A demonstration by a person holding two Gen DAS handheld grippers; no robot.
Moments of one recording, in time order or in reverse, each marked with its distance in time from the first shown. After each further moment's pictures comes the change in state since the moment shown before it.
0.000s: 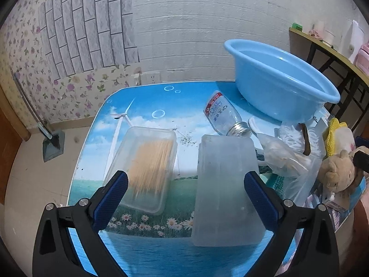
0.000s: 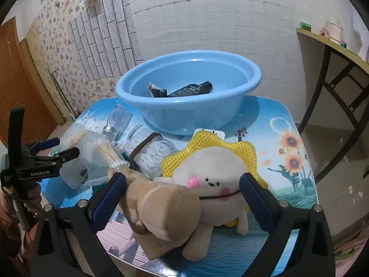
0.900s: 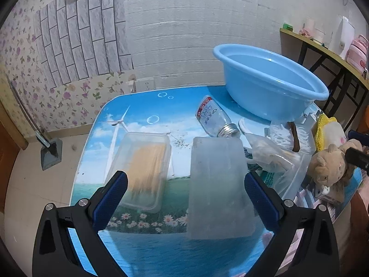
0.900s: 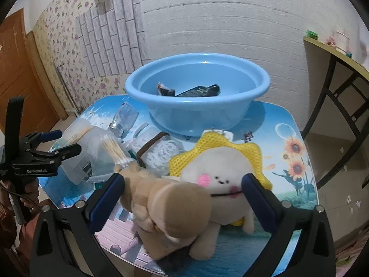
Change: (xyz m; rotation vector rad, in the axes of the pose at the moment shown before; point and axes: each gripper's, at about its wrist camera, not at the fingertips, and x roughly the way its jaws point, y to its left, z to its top) left arm -0.014 -0.001 -0.002 0.031 -0.033 -0.019; right arm -0.004 0.007 -0.004 -0.046 -0.020 0.005
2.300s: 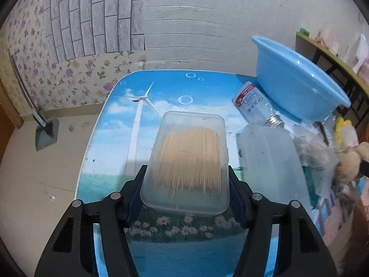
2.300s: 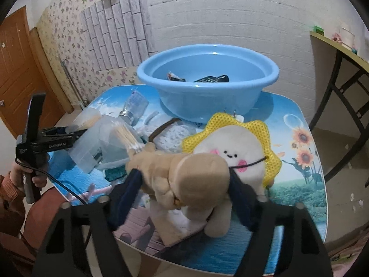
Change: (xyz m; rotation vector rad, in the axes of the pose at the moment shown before) left arm 0.032 0.057 -0.011 -0.113 0.063 -0.041; right arm -0.001 0.014 -0.008 -0.020 0.053 0.037
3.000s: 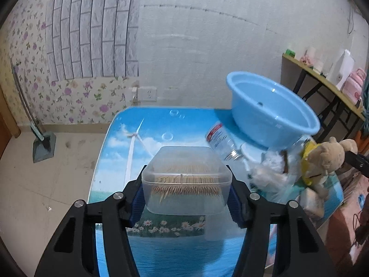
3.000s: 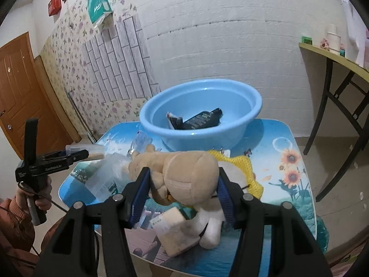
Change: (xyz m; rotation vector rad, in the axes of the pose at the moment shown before) left arm -0.066 -0.025 0.022 0.015 -0.139 -0.043; right arm -0.044 -0.019 0.018 0.081 -0.182 0.042
